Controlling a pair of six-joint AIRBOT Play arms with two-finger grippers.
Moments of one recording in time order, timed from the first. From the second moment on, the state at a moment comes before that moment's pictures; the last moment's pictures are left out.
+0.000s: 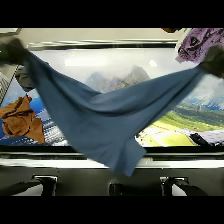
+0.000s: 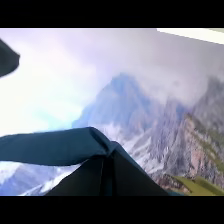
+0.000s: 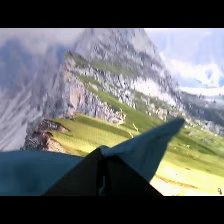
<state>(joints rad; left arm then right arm) -0.01 -1.38 1.79 1.36 -1.17 -1.78 -0.15 -1.22 1.76 -1.26 1.45 1.70</state>
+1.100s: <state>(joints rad) 0.07 -1.22 1.25 1.23 -1.39 -1.89 -0.15 -1.64 1.68 -1.29 1.40 1.74</state>
